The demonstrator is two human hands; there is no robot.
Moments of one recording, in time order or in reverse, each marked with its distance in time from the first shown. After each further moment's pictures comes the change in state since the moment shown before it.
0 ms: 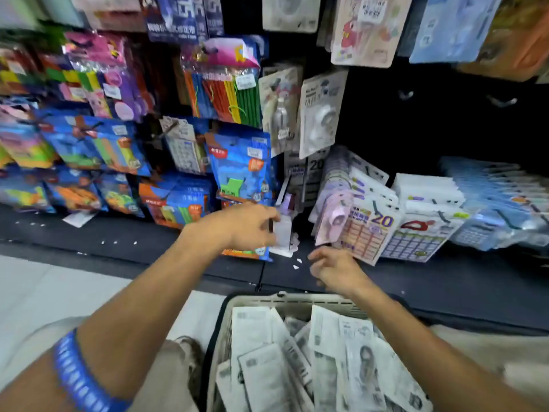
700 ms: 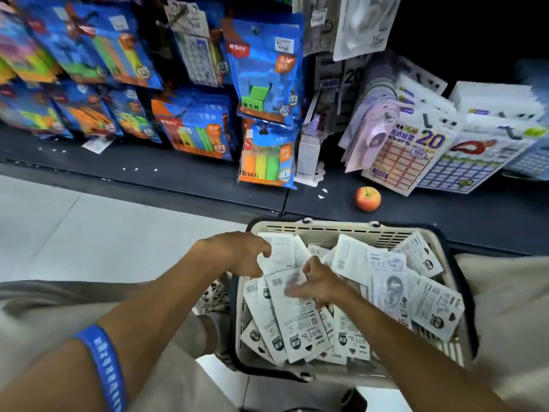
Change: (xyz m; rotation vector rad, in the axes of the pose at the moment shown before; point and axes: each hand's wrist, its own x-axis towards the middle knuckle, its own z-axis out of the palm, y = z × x) left_hand -0.045 -0.066 0.158 0.119 -0.495 -0.111; right_hand -0.030 0.107 0.150 -0.162 -0.476 0.294
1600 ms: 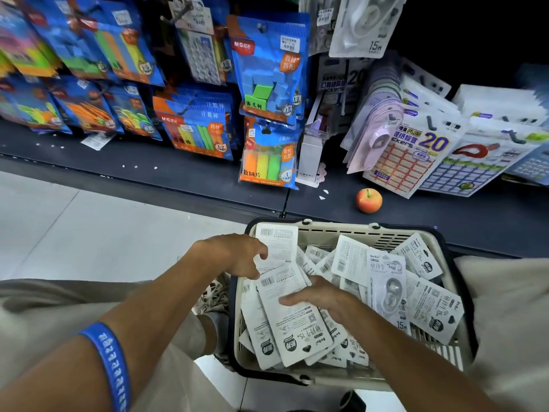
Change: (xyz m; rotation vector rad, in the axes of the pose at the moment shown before) left_hand 0.004 -0.009 0.007 -0.095 -0.021 -0.038; right_hand 0.001 0.014 0.017 0.413 -0.177 0.037
